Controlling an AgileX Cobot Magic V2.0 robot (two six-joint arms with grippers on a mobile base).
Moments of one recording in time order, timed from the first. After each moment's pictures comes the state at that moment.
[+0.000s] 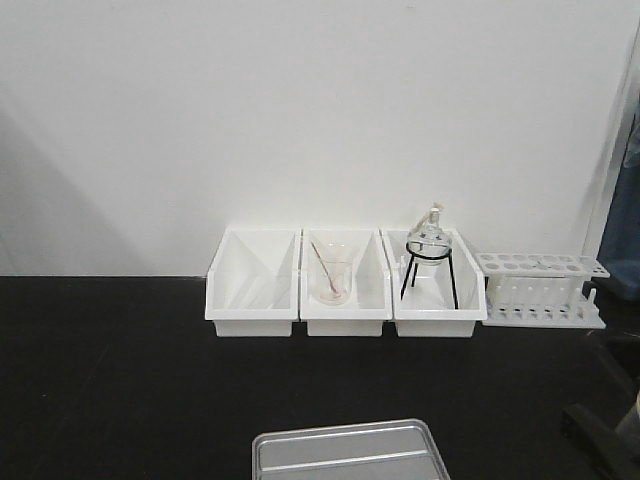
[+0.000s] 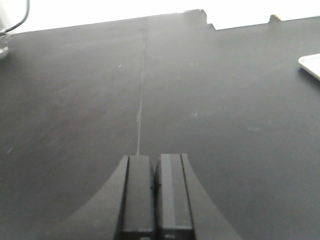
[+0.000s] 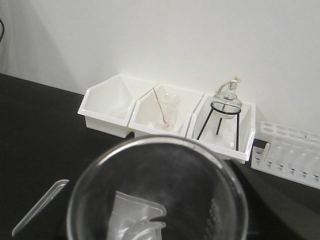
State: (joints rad) left arm -0.01 -0.02 0.03 0.06 0.37 0.02; right arm 0.38 0.65 -0.48 -1.09 0.05 1.03
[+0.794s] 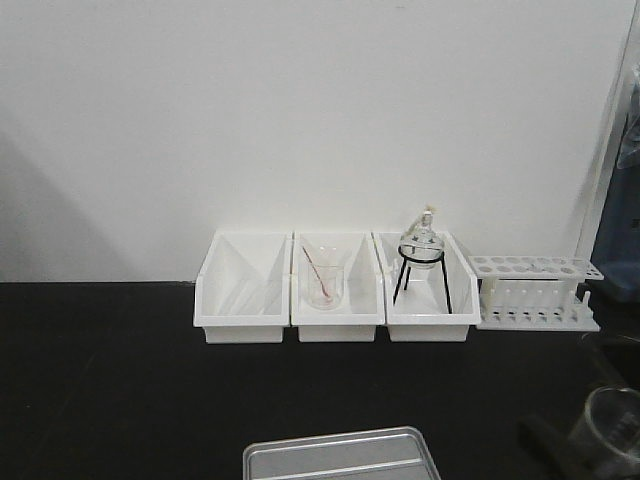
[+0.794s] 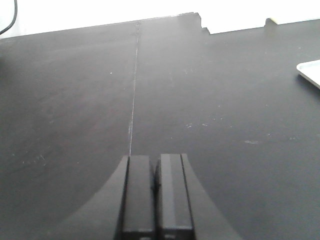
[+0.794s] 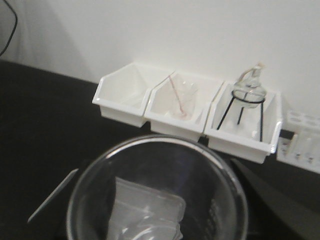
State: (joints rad) left arm -0.01 -0.02 0.03 0.06 0.37 0.02; right arm 0.38 0.77 -0.48 -1.09 -0.05 1.05
